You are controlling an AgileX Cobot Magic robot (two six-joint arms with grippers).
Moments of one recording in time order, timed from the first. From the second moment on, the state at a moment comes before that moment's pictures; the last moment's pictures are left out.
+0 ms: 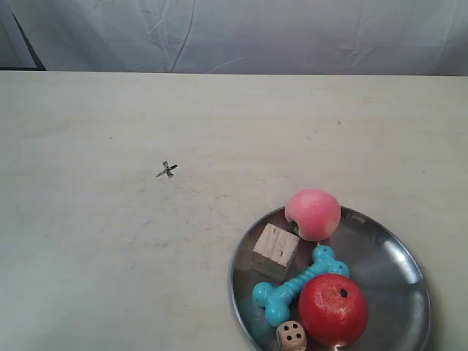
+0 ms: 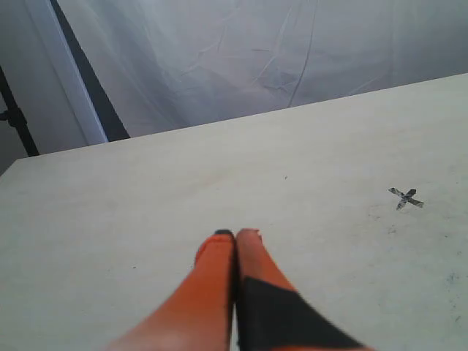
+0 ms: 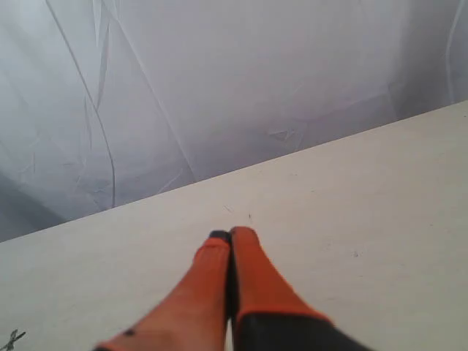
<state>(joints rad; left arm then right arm) -0.09 0.02 -0.01 0.00 0.24 0.17 -0.11 0.01 0.00 0.31 0.16 0.05</state>
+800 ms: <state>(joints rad) -0.09 0.02 -0.01 0.00 0.24 0.17 -0.11 0.01 0.00 0.93 0.14 0.33</state>
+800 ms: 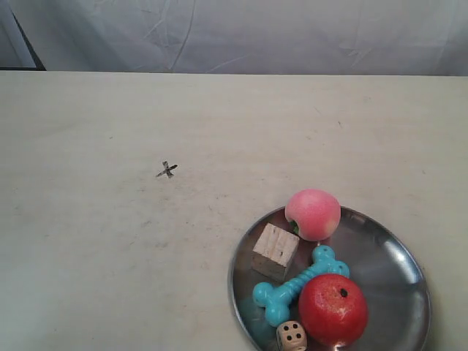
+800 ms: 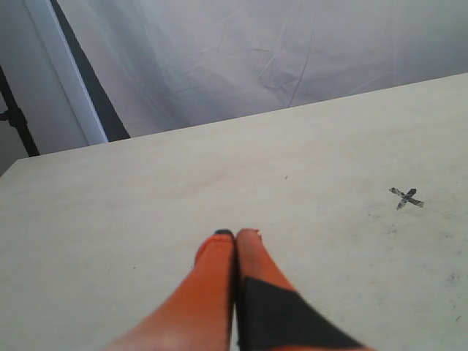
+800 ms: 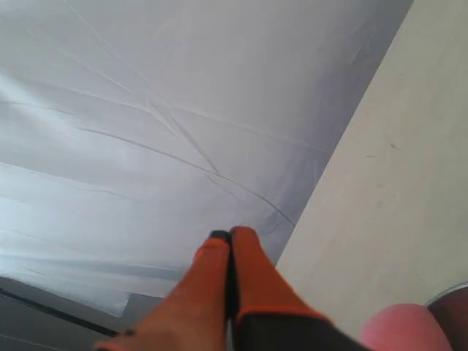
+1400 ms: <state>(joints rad) -0.09 0.02 -0.01 0.00 0.06 0.17 -0.11 0.01 0.00 0.83 0.06 0.24</state>
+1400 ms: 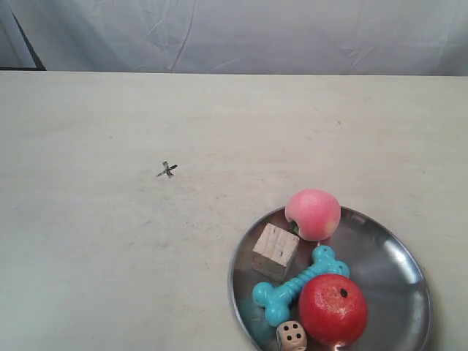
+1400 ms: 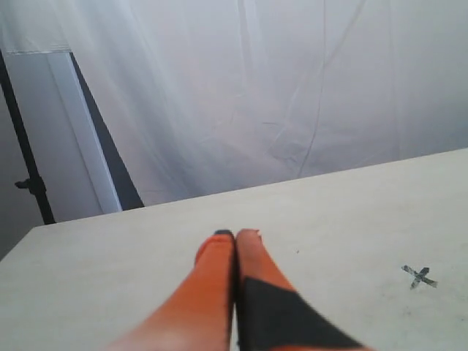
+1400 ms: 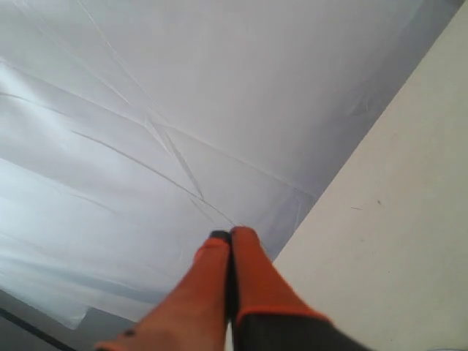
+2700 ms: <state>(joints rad) -0.13 1.77 -0.92 -1.41 1.20 0.83 -0.02 1.03 -0.69 0.25 0.86 -0.01</state>
